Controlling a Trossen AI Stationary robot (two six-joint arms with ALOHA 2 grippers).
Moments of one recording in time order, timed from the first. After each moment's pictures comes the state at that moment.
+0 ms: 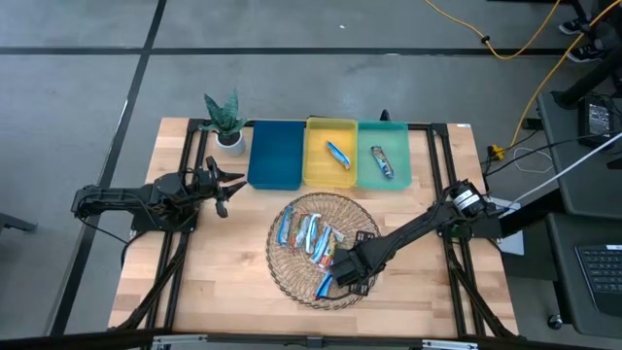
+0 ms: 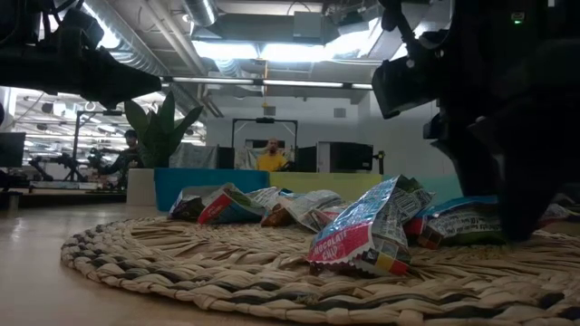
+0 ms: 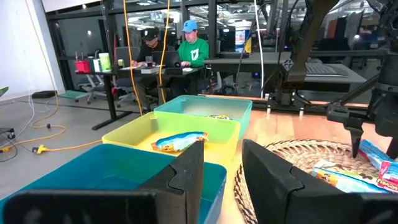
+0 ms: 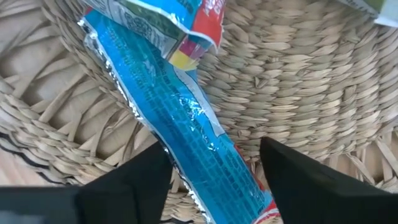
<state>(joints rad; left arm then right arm) 0.04 0.03 0.01 0.06 -0.31 0.01 0.47 2.00 1.37 -0.92 0.04 0.65</state>
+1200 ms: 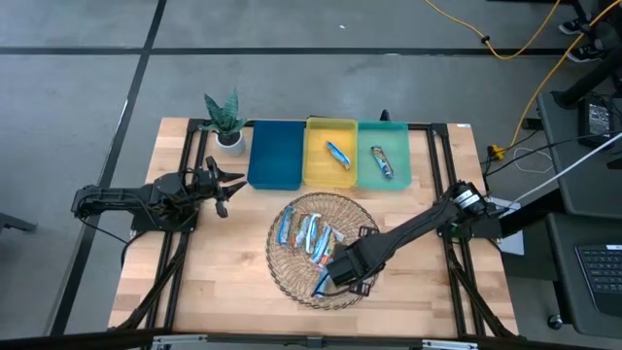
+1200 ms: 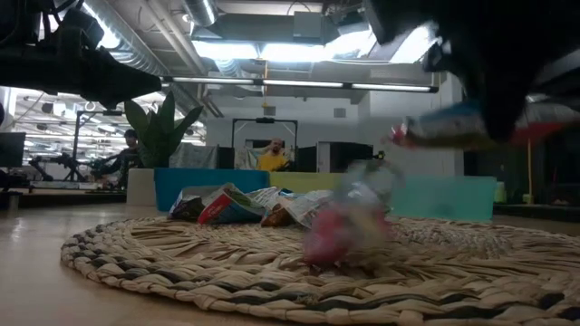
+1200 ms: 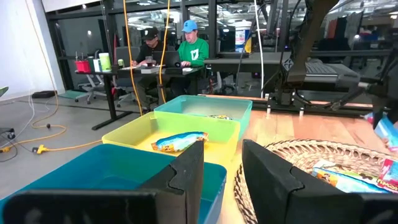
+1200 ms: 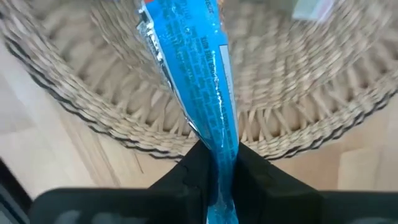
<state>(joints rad) 0.04 0.03 0.01 0.06 -0.31 0.01 0.47 2.00 1.65 -1.28 0.03 0.70</state>
